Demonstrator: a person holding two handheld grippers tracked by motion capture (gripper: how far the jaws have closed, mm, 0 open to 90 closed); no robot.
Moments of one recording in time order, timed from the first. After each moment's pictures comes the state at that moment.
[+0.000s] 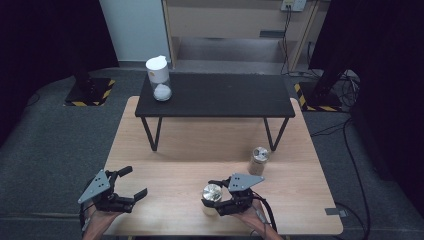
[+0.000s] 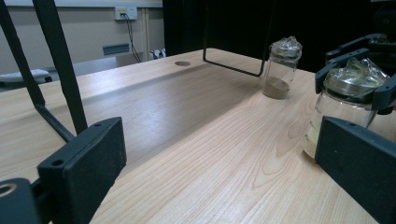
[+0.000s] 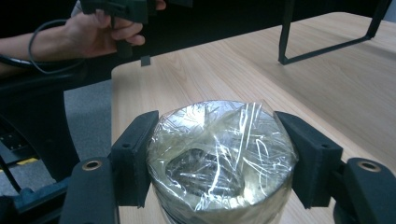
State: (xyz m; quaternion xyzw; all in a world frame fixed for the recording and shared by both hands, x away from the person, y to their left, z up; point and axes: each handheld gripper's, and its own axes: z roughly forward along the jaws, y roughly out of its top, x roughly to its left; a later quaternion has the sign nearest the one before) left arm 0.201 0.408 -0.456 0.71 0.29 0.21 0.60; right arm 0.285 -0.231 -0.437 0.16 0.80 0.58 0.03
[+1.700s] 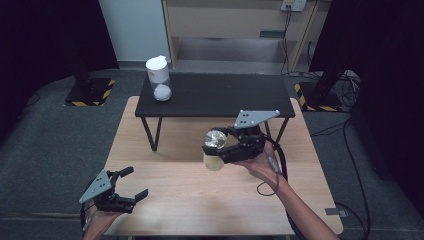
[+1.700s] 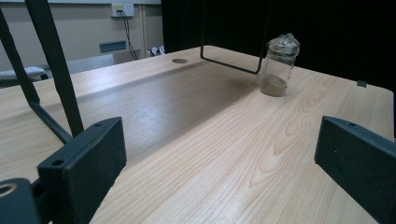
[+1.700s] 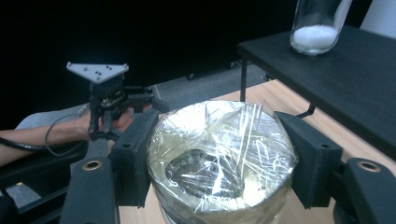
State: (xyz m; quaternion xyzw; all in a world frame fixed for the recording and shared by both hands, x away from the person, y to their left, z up) left arm 0.203 0.407 -0.455 0.72 0.29 0.20 0.60; right arm 0.337 -0.230 -0.254 0.17 0.81 0.57 0.05
